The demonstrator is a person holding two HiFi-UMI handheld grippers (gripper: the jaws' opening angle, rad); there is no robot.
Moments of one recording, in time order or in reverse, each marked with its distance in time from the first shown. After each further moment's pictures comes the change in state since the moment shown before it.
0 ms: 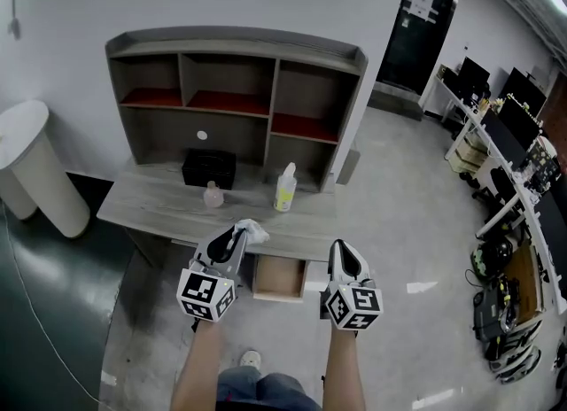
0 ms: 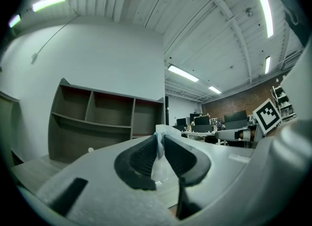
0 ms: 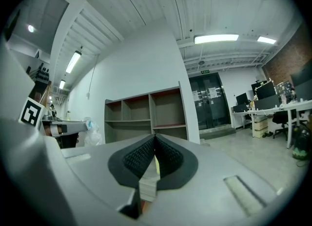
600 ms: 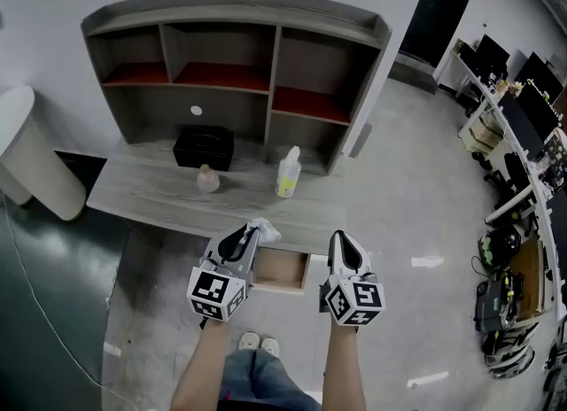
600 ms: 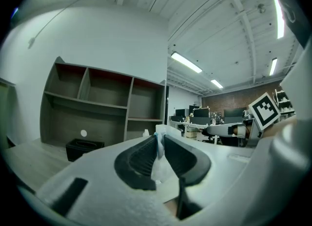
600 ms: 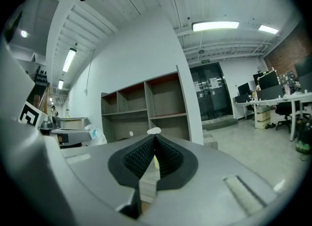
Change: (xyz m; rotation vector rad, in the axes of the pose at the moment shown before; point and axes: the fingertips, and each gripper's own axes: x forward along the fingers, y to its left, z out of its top) left arm 0.058 0.001 -0.069 -0.065 0.133 -0.017; right arm 0.061 -0.021 -0.044 0.043 0.089 0.025
